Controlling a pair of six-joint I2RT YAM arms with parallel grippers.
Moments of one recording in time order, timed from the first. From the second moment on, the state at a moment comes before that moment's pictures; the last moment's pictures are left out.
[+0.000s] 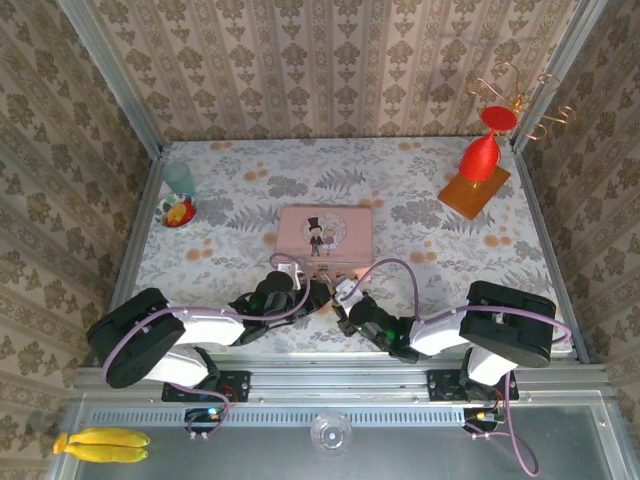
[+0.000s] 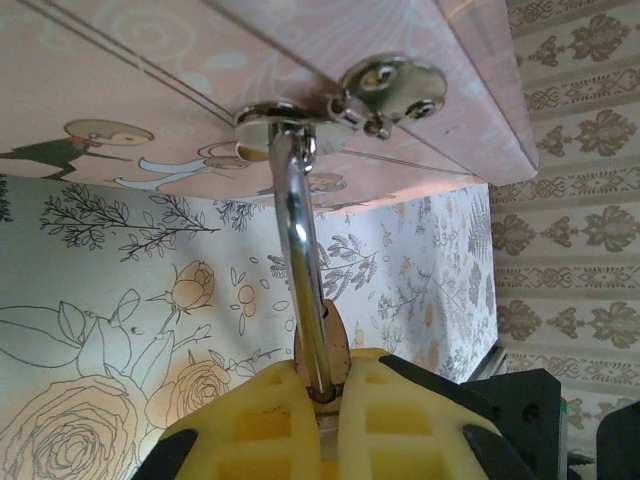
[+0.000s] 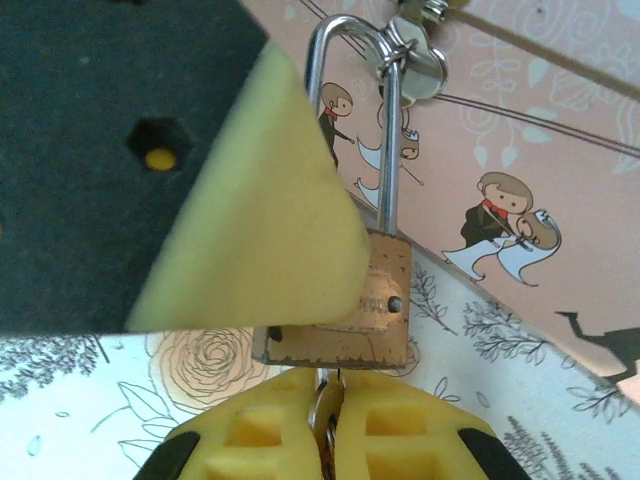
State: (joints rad) left arm -0.95 1.38 0.30 0.64 0.16 -1.16; right arm 1.13 1.58 0.36 0.66 0.44 0.23
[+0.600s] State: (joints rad) left arm -0.89 1.22 0.29 0.42 0.18 -0.94; right arm 1.07 1.63 0.40 0.71 0.16 0.77
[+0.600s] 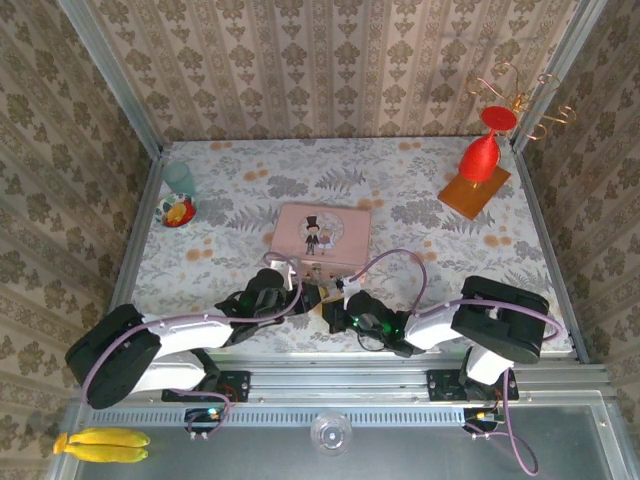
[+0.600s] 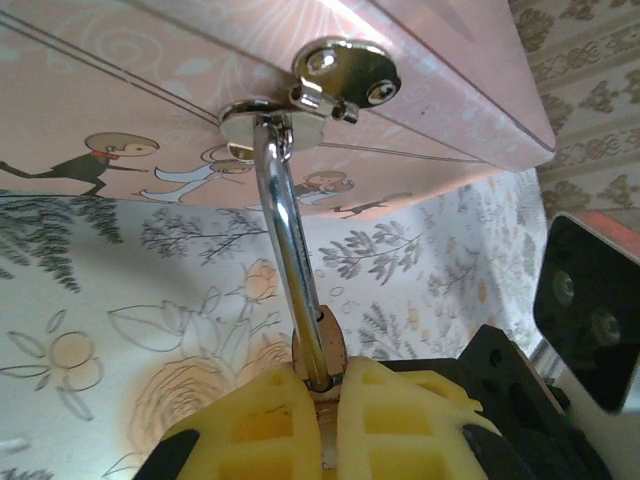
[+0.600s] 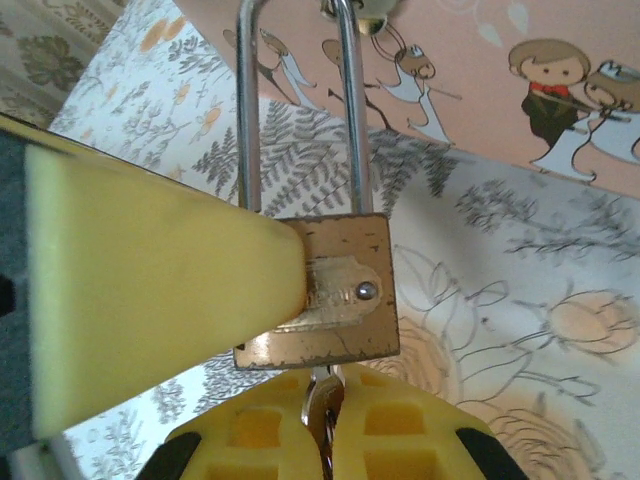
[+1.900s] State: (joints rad) left arm -0.91 1.22 0.56 -0.31 -0.21 -0.65; right arm 0.99 1.36 0.40 0.34 0.14 0.70
